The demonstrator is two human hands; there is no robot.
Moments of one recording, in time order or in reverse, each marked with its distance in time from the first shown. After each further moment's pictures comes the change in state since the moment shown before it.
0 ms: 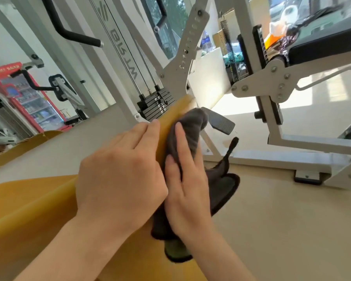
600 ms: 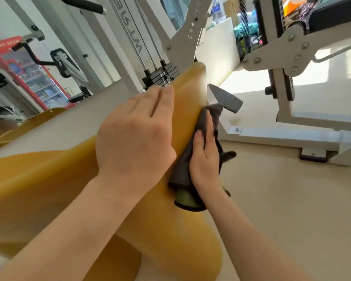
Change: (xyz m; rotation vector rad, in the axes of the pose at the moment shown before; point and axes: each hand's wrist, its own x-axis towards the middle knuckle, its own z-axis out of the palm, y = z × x) left_hand -0.007 -0.006 0.012 0.073 0.073 0.091; right_hand -0.001 0.049 0.000 0.052 0.090 0.296
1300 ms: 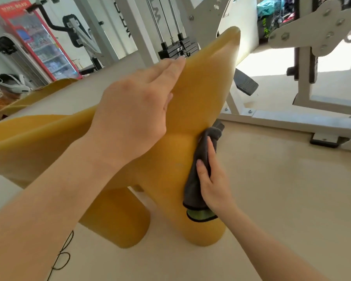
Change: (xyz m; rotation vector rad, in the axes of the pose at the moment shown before) left_hand -0.050 -0.054 -0.029 -0.186 -0.080 0.056; right_hand -0.109 0.044 -0.011 -0.250 -0.317 0.071
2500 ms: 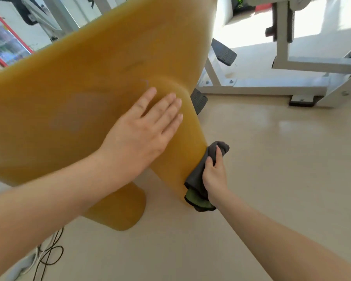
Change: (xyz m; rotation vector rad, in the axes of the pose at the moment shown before) left_hand -0.093 0.014 0.069 0.532 -0.294 0.548; right_hand -0.044 0.075 0.029 0.102 0.322 0.615
